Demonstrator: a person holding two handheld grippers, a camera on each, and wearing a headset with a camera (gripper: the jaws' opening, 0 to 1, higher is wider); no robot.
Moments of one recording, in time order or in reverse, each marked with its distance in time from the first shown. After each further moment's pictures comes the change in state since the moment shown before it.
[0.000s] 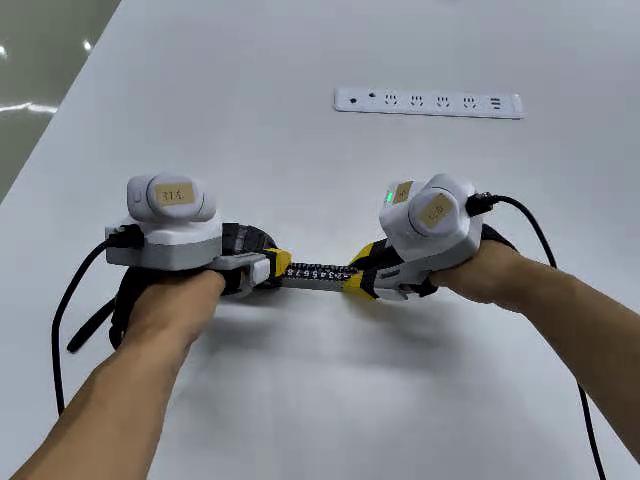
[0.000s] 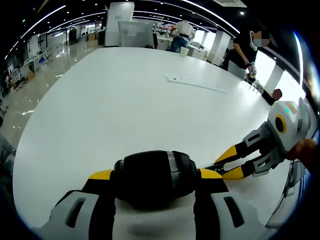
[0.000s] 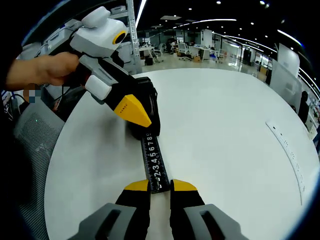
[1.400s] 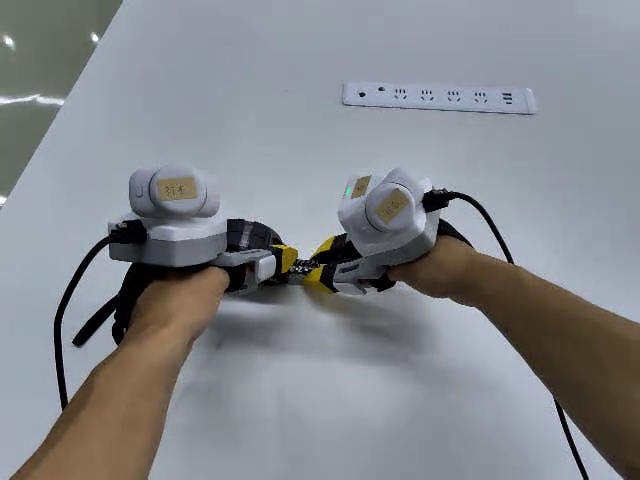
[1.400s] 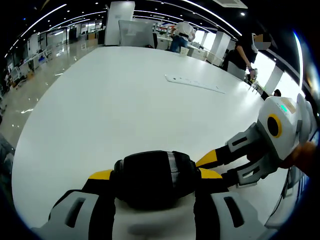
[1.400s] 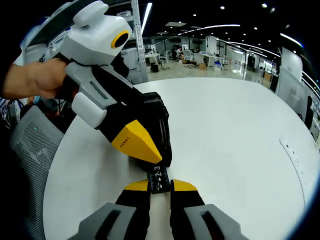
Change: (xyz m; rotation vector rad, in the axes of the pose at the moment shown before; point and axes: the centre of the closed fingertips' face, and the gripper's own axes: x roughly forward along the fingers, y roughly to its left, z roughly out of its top) left arm 0.000 -0.001 -0.001 -0.010 0.003 -0.009; right arm 0.034 0.013 0.039 -0.026 -0.068 0.042
